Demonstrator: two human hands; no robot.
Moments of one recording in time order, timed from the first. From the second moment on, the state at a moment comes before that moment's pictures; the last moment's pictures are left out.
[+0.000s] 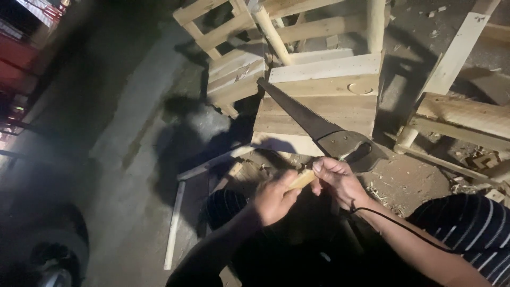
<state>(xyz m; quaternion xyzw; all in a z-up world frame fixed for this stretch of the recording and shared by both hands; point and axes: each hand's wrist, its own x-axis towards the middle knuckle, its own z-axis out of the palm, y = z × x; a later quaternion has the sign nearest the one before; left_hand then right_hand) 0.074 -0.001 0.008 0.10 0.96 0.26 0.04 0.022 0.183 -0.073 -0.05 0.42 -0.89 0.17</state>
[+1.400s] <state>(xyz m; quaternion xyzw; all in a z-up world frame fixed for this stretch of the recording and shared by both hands) -0.001 -0.176 -0.077 -0.17 0.65 0.69 0.29 -0.004 0.258 -0.184 -0.17 0.98 0.06 -0.10</state>
